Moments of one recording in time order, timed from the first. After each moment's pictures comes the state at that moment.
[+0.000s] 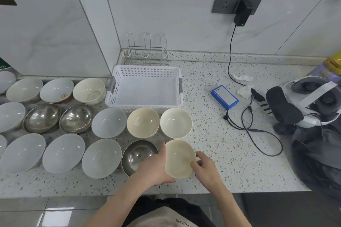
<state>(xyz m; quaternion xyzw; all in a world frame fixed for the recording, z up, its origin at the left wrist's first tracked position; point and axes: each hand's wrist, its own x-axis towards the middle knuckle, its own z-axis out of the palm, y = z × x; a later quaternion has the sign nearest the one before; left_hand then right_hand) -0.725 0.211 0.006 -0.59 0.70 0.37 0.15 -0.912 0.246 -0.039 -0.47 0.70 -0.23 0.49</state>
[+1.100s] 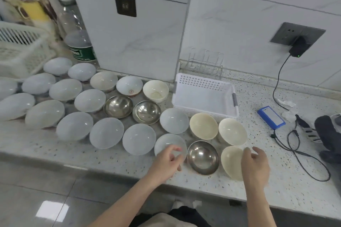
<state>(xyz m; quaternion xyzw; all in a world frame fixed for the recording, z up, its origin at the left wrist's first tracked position) -0.543 0.253 0.006 -0.59 0.52 0.56 -0.25 -0.795 0.236 0.030 -0.31 0.86 -0.34 0.21</state>
